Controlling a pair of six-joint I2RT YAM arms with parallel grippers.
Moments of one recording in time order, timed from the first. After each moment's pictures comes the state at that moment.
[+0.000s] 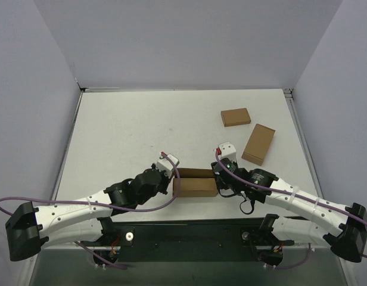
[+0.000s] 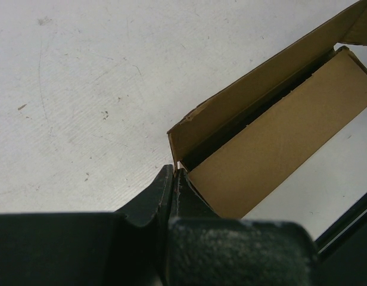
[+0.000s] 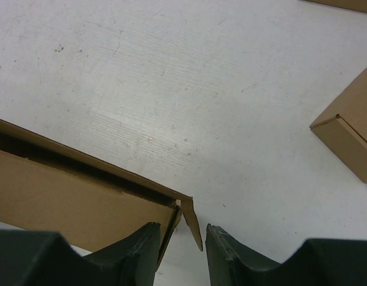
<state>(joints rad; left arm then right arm) -1.10 0.97 0.55 -0.05 -0.41 -0.20 0.98 1.01 0.76 -0.67 0.49 0.46</state>
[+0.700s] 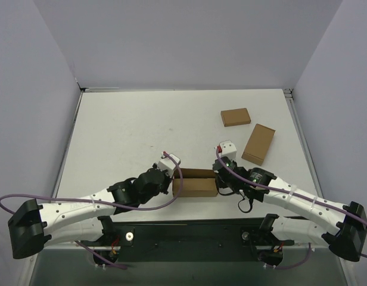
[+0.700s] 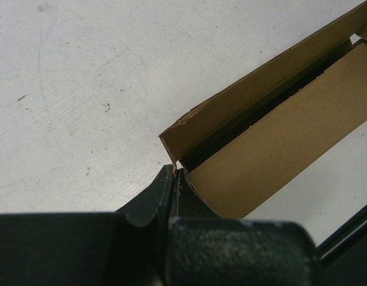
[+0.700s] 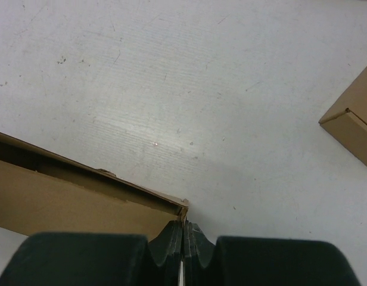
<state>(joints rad) -1.10 1.01 0.56 -0.06 -0.42 -0.21 0.96 1.03 0.76 -0.63 0.47 0.49</state>
